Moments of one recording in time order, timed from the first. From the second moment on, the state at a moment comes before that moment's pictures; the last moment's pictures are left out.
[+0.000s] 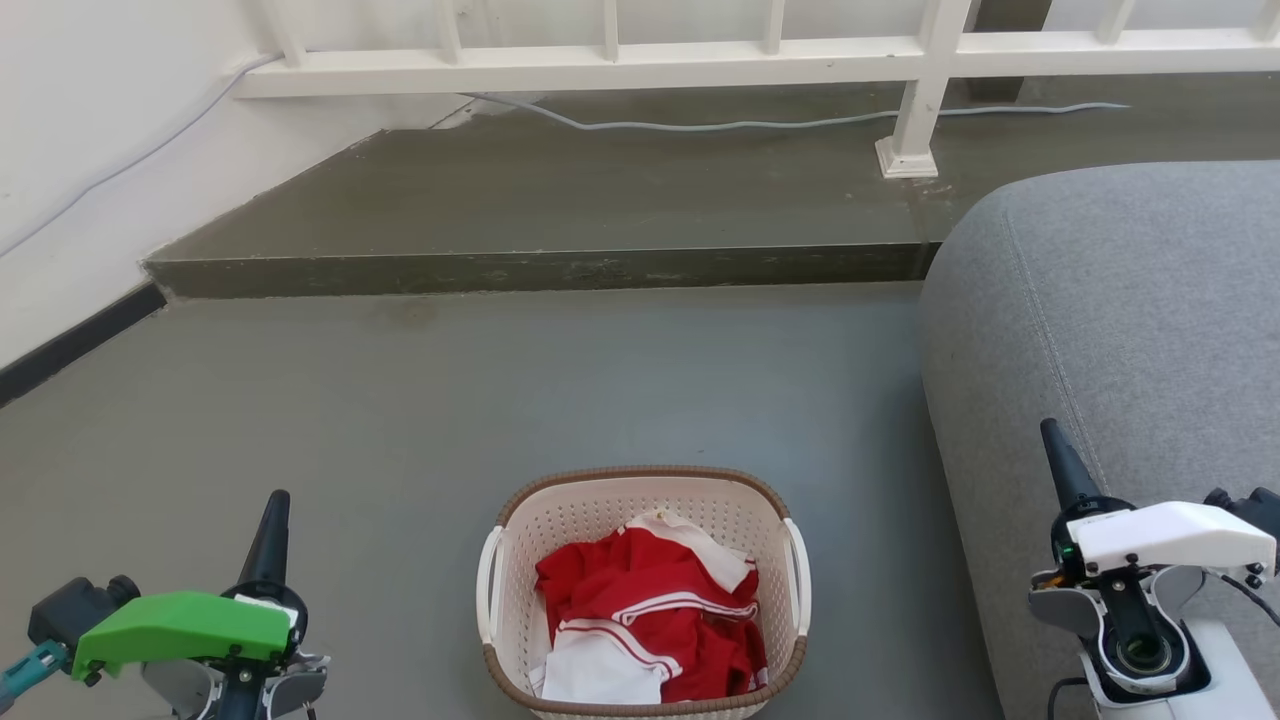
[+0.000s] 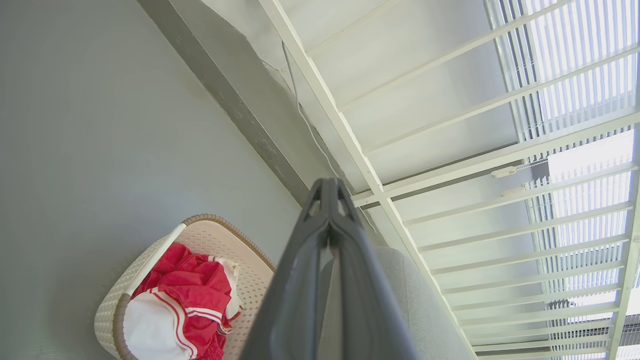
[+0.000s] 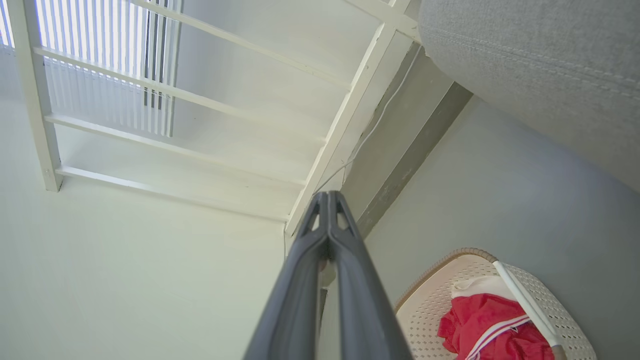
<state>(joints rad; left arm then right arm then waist) -0.06 0.07 -0.02 0.29 -1.25 -0.12 0.00 -0.06 -0.06 0.00 0.30 1.20 0.05 -0.01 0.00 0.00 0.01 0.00</state>
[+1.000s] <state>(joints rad) -0.06 0.04 0.07 0.28 -1.57 -0.12 0.10 -0.06 -0.04 -0.12 0.29 1.56 0.11 0.10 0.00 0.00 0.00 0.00</state>
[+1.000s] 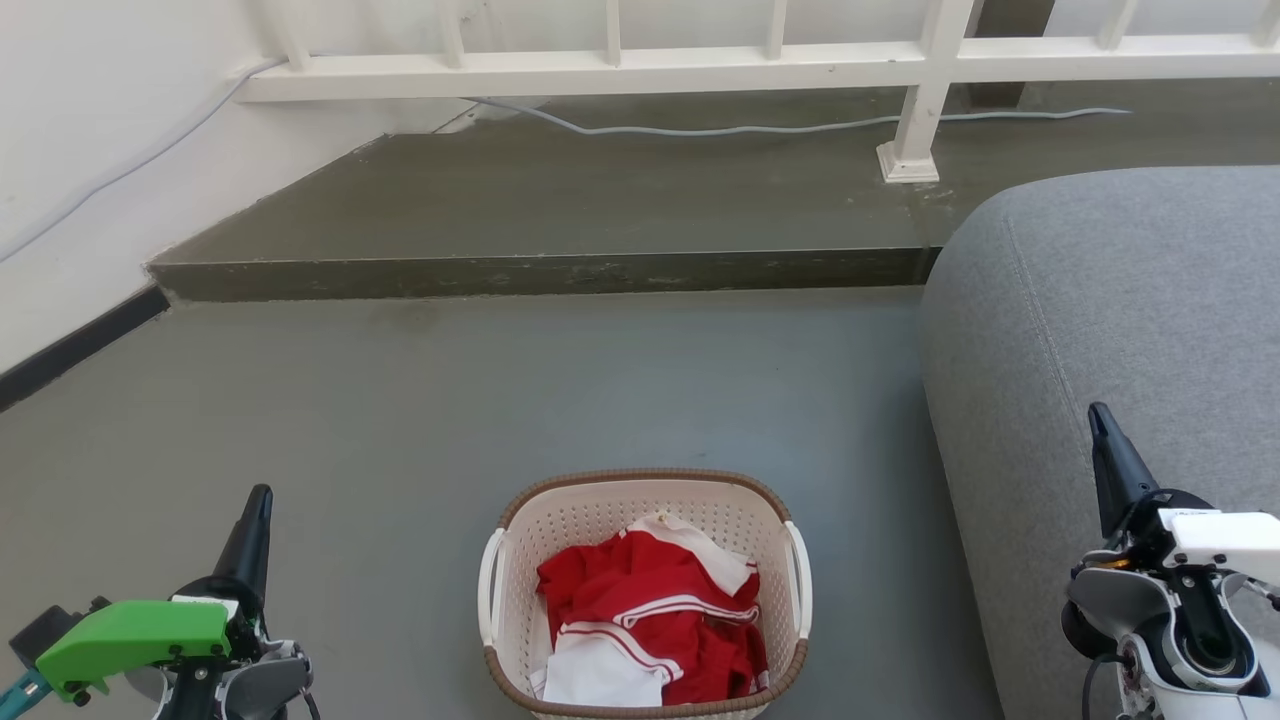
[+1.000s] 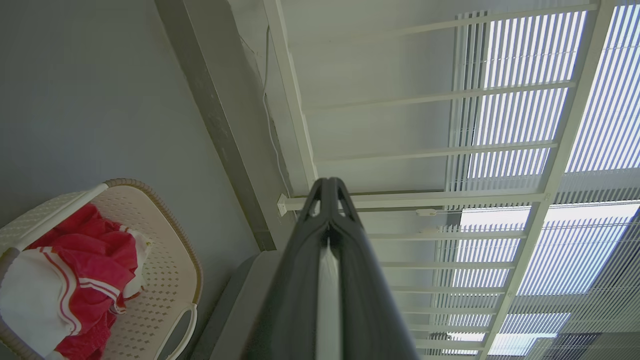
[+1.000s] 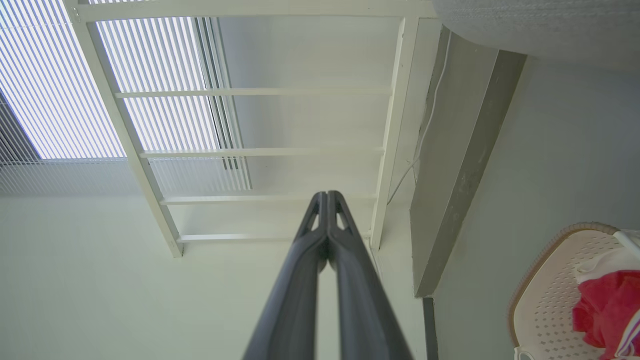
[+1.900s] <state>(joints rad) -0.07 0.04 0.08 0.28 -1.60 -0.12 0.11 -0.06 -0.04 -0.13 0.29 1.60 0.12 0.11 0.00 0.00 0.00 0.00</state>
